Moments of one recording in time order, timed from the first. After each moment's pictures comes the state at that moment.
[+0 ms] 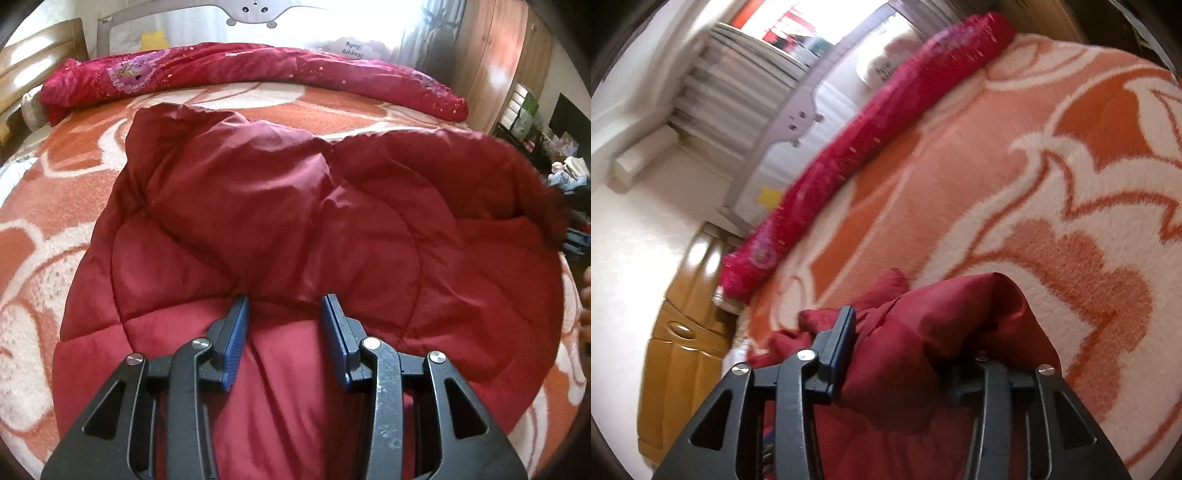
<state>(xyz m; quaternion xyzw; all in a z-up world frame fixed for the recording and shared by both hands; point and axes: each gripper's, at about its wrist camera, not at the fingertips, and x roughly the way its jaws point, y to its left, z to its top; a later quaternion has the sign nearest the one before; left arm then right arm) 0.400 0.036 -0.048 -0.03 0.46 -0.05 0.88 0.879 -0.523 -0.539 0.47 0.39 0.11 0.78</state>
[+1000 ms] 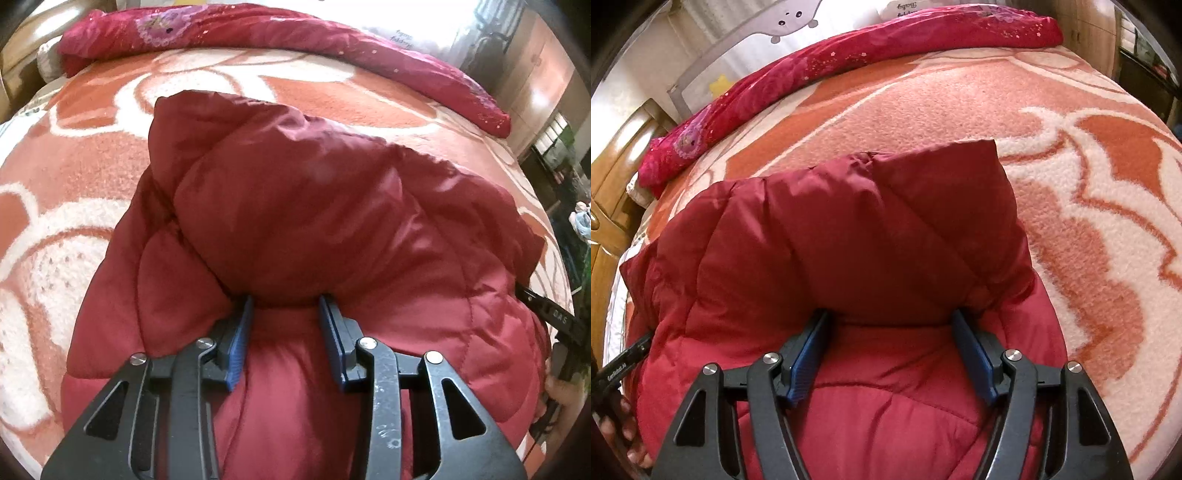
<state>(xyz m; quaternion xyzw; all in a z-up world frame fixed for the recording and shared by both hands) 0.449 0.072 -0.074 -0.09 0.52 0.00 0.85 0.922 -0.436 -0.609 0.24 0.56 0.07 0.79</state>
